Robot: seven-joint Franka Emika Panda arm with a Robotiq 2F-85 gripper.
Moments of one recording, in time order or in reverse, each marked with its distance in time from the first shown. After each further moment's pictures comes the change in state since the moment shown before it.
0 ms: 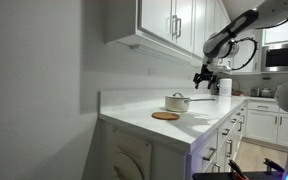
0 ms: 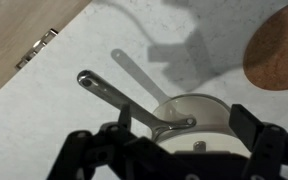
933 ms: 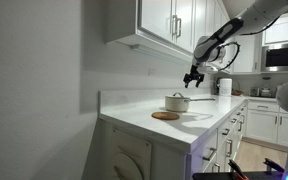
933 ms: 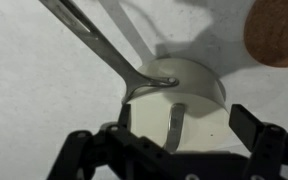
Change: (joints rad) arm 0.036 0.191 0.025 0.153 -0.107 0.123 -0.018
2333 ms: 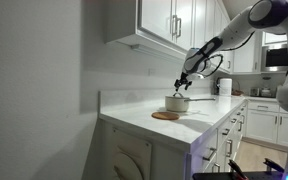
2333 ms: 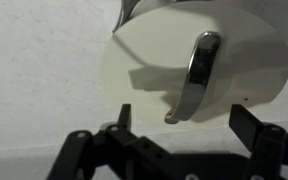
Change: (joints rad) arm 0.015 0.365 -0.026 0.293 -0.139 0.174 0.007
